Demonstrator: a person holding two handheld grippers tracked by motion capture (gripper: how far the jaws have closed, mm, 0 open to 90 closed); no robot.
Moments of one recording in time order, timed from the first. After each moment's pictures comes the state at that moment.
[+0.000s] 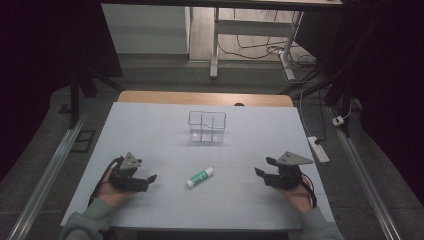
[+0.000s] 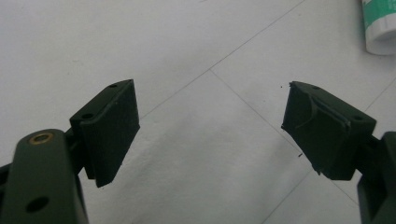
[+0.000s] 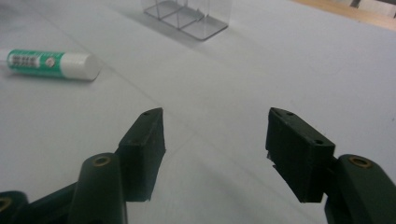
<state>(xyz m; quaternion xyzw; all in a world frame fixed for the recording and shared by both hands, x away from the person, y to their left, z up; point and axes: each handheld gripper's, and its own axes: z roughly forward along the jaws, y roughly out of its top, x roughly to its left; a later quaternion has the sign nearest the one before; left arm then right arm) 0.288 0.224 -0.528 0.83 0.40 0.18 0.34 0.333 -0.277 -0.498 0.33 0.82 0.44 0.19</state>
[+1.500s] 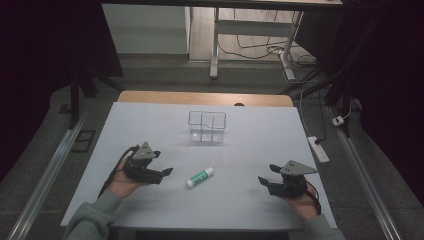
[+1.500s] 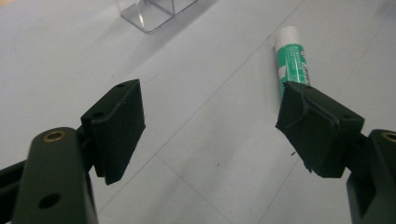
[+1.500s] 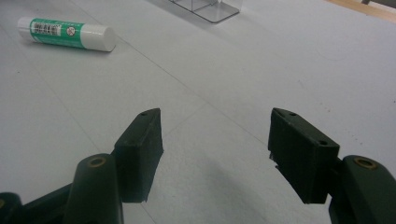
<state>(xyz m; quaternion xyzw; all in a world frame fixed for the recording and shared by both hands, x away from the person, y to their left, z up) 0.304 0.178 -0.482 0.85 0.32 0.16 0.38 0.313 -0.289 -0.504 0.30 0.83 0.43 0.20</state>
